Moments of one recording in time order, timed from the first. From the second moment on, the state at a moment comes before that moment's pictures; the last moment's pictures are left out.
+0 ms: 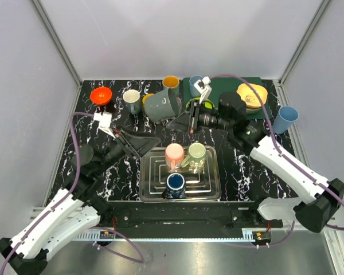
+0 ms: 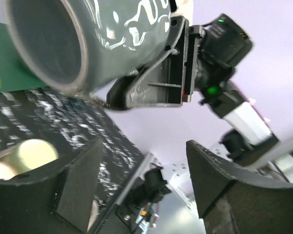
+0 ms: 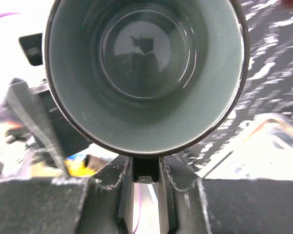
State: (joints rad) left arm -0.64 0.62 0.63 0.27 0.36 -0.94; right arm 0.71 1.24 1.19 -0.02 -0.61 0.79
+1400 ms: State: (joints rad) left arm -0.65 0.27 0.80 -0.77 -0.72 -0.85; right arm 0.96 2.57 2.46 -0.89 0.27 0.20
